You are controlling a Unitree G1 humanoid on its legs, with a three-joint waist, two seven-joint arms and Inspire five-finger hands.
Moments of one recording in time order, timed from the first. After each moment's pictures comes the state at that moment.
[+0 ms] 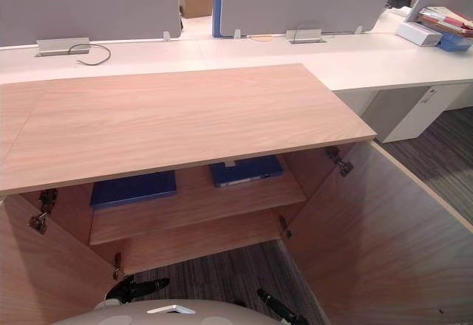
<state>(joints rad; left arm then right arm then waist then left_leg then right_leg) 0.04 0.05 0.23 1.20 0.02 -0.05 0.02 0.11 -0.03 -0.46 1.22 0.28 -0.06 -0.09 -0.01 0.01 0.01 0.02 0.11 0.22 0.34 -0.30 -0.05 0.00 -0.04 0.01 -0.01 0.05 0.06</state>
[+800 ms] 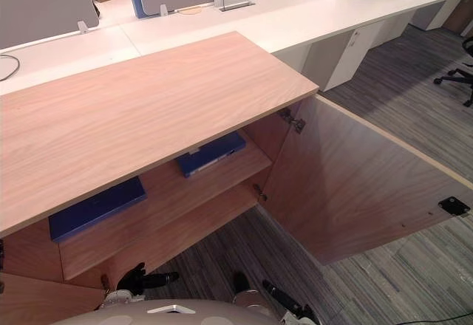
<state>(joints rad) 0.03 0.00 0.20 1.14 0.13 -0.07 0.04 0.10 -0.03 -0.48 1.15 0.24 -0.03 -0.09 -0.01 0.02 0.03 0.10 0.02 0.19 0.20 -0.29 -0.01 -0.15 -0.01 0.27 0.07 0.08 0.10</state>
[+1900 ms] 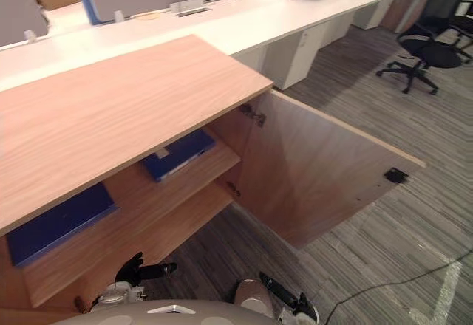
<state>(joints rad) 0.00 0.01 0.29 1.14 0.16 -0.08 0.04 0.14 -0.03 -0.34 1.08 0.20 -0.05 -0.08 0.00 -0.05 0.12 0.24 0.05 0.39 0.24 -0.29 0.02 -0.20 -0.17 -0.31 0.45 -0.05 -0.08</state>
